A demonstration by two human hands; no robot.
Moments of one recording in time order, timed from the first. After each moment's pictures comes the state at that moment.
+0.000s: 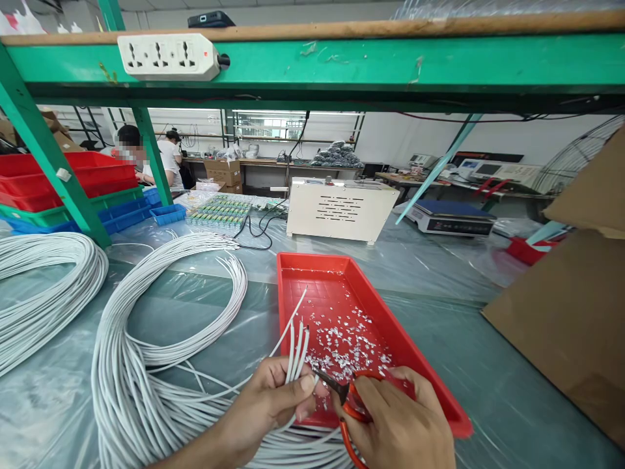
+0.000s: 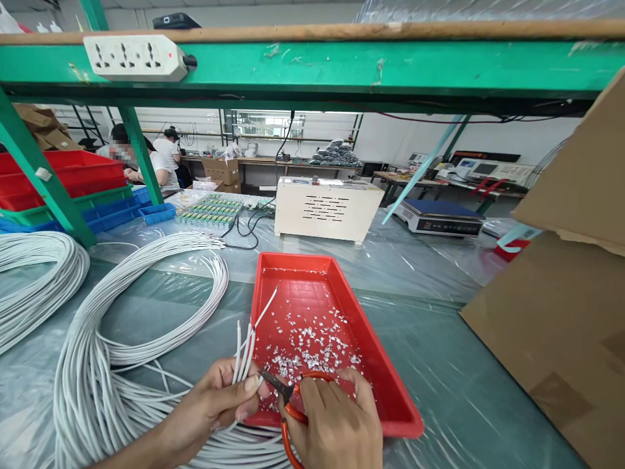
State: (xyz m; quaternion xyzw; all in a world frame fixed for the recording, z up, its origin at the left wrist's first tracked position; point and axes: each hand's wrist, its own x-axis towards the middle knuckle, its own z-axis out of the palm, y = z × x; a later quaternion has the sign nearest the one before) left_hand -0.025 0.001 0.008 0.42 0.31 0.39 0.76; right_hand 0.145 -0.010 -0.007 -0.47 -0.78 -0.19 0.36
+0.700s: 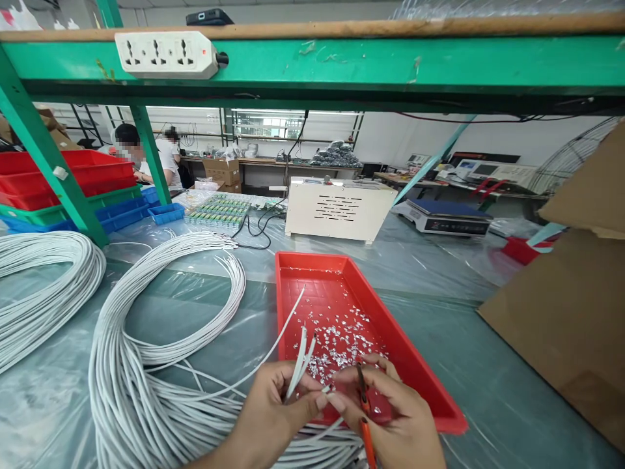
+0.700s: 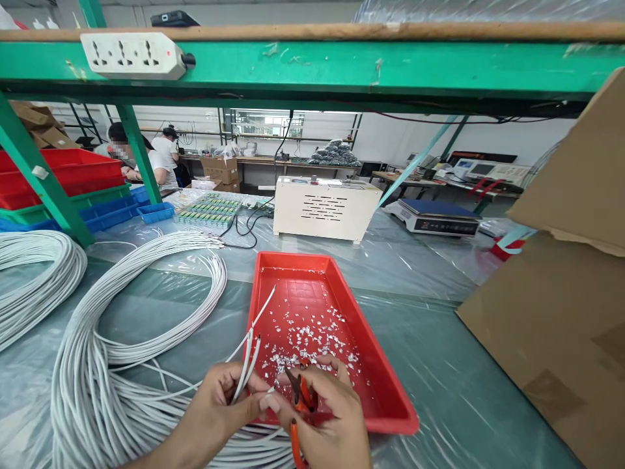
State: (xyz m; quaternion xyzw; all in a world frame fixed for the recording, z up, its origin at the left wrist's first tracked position) left_hand -0.009 -0.007 -0.004 0.47 0.42 0.44 0.64; right_hand 0.142 -0.009 -0.011 -0.50 -0.67 0.18 0.52
